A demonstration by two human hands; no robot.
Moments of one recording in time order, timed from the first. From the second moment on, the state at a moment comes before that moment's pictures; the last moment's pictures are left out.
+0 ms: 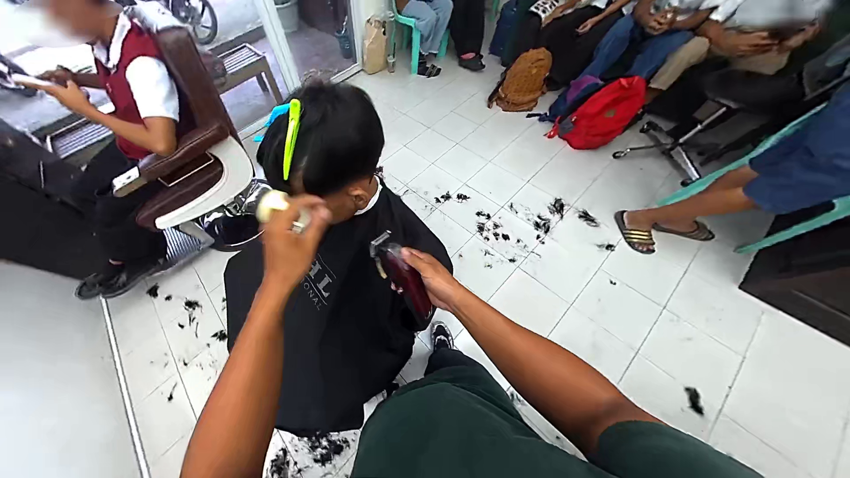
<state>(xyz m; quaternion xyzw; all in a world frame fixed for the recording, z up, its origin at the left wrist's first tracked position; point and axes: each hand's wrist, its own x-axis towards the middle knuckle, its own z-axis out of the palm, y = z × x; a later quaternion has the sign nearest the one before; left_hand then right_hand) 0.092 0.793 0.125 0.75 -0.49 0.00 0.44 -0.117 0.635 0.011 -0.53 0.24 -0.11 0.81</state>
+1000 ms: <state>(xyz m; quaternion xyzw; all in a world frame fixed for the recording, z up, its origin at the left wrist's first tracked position) 0.008 0.550 0.070 0.78 -0.16 -0.11 0.59 -0.302 0.257 -0.083 -0.47 0.38 -0.02 0.80</state>
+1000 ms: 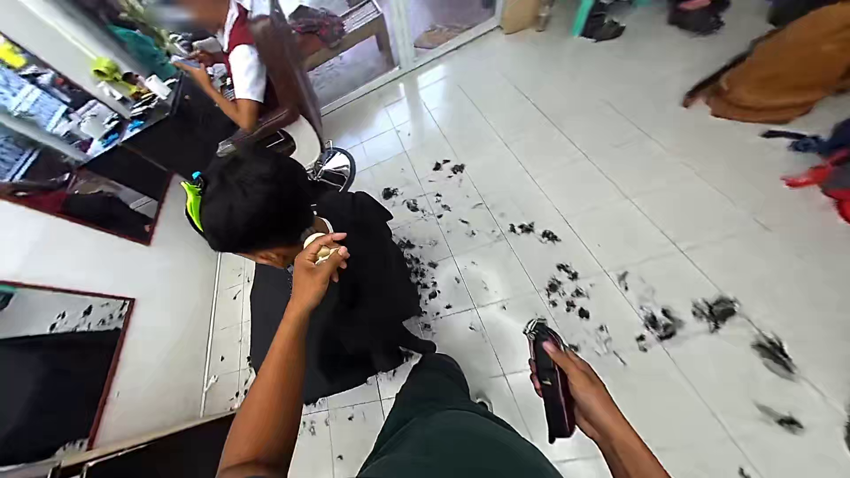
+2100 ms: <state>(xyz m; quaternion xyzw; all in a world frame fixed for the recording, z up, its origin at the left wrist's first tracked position) 0.076 0.427 0.187 0.90 0.36 0.23 -0.08 0.277 0.139 -0.023 -0.61 -0.19 0.53 0.57</state>
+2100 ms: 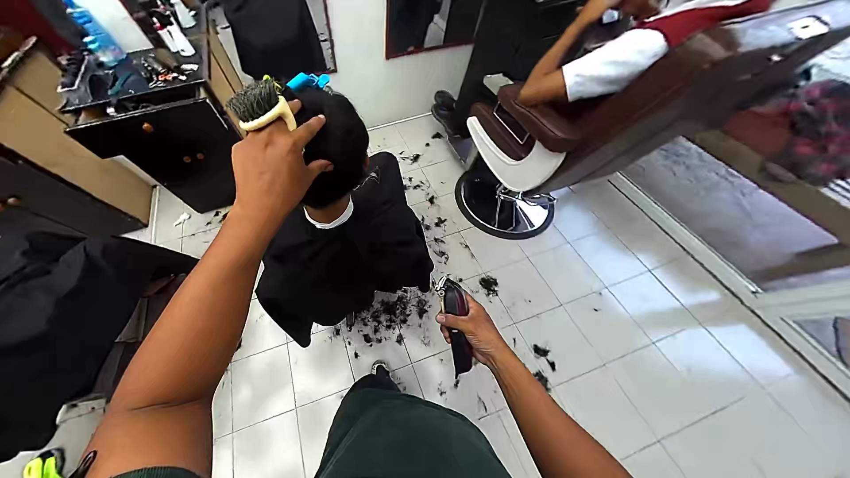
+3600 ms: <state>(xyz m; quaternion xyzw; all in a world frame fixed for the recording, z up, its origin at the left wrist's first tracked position) 0.093 0.408 0.183 0.67 0.69 0.26 -0.02 0.299 0.418 0.029 -0.40 -0.53 0.67 0.32</state>
